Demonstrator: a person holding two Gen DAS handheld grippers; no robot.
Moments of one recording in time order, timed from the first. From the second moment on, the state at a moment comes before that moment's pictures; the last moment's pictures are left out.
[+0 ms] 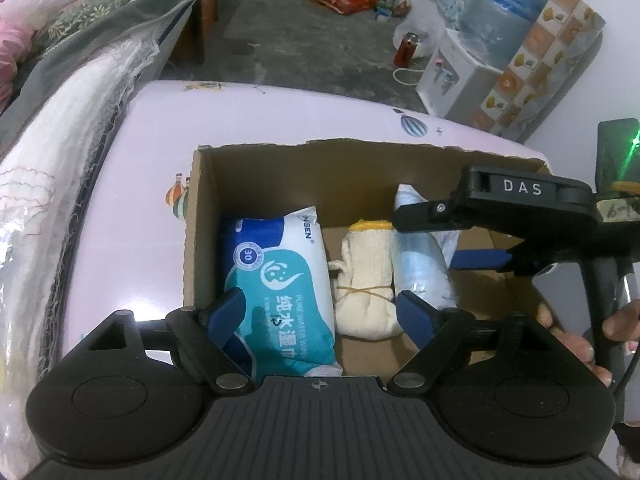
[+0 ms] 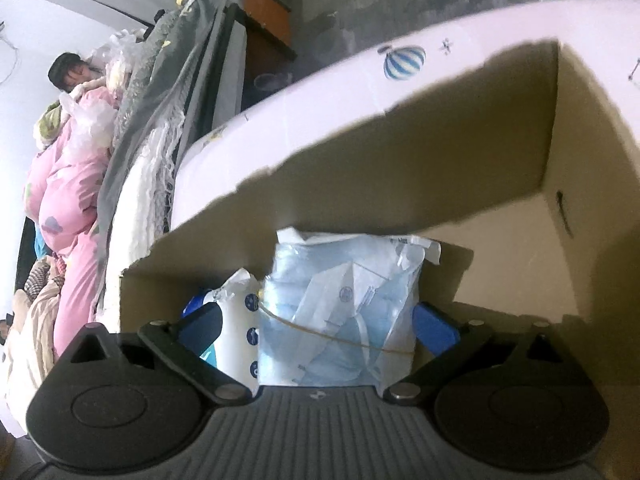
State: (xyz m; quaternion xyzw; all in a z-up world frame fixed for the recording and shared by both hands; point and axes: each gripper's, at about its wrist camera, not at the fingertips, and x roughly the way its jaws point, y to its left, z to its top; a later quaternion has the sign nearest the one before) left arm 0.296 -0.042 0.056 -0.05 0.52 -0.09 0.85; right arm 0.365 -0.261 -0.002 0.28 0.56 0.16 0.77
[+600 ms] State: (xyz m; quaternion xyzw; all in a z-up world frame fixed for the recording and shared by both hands) left arm 0.279 -0.043 0.079 -0.05 0.51 -0.09 0.86; right arm 0.346 -0.274 0.045 0.28 0.49 0.18 0.80
